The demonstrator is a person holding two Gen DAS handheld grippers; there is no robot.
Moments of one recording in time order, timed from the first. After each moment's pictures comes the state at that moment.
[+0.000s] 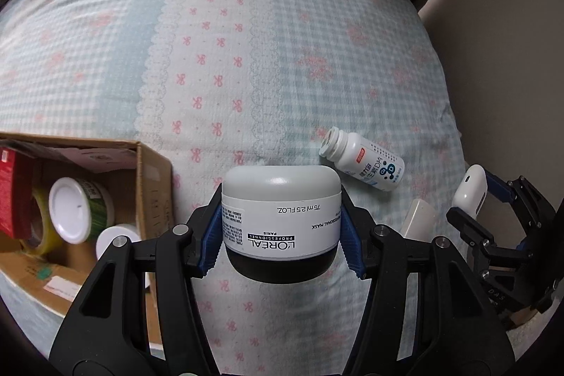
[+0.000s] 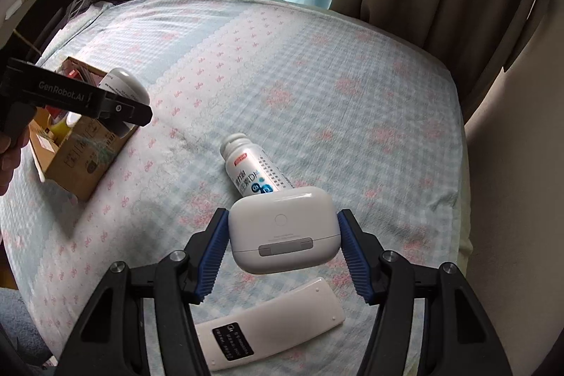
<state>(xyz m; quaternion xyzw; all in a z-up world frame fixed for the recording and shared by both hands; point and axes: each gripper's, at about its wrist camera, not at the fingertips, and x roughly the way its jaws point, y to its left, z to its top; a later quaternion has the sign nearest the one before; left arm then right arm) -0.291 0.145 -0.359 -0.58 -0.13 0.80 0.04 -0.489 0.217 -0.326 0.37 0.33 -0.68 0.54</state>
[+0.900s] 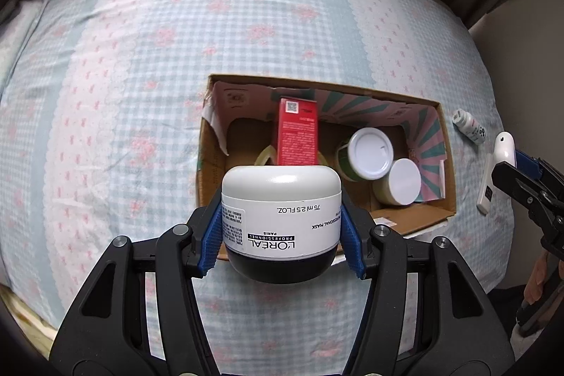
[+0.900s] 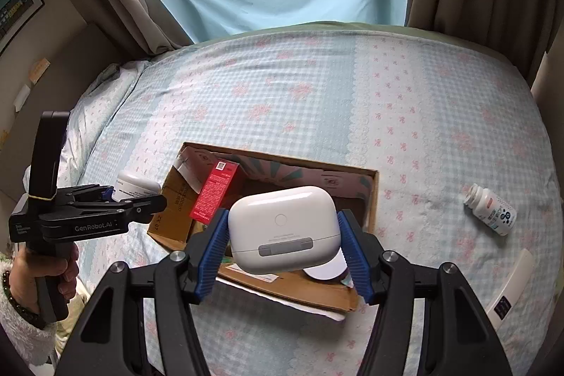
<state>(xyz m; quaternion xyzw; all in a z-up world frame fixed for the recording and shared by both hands) -0.160 -0.186 -0.334 -0.59 -0.11 0.80 0.00 -0.215 0.056 -0.265 0.47 0.20 -0.66 0.55</state>
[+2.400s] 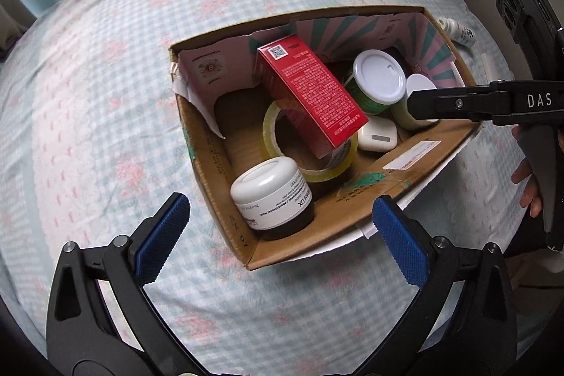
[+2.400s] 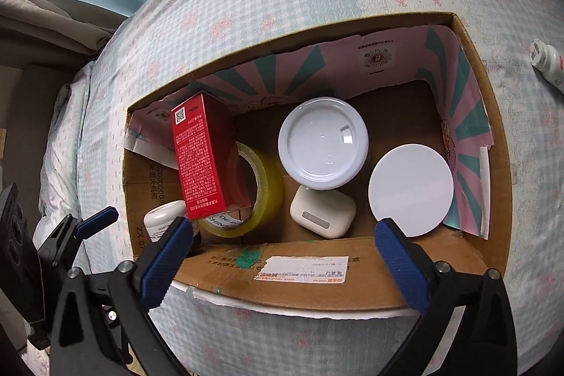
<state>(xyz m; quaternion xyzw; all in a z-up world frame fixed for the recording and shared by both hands) -0.144 -0.178 -0.386 -0.60 0.03 0.79 0.13 -0.200 0.022 -0.385 0.65 0.14 -0.60 0.44</state>
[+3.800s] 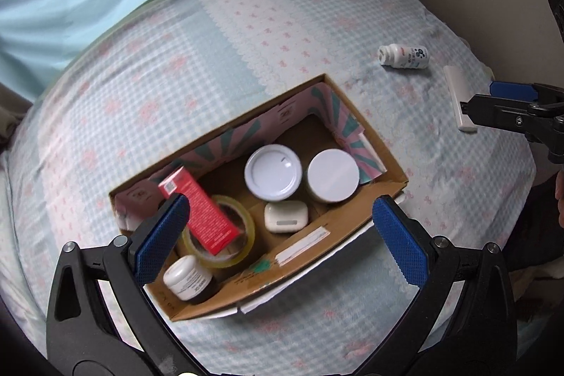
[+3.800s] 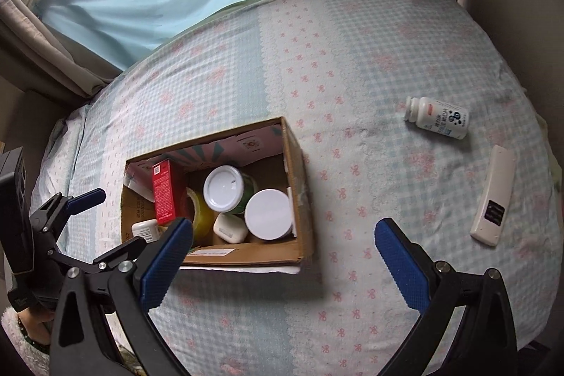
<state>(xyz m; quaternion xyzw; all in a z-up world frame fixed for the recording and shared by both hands) -0.185 -0.014 -0.295 -0.55 0.13 0.81 0.18 -0.297 0.150 -0.270 0.55 0.13 -0.72 0.41</state>
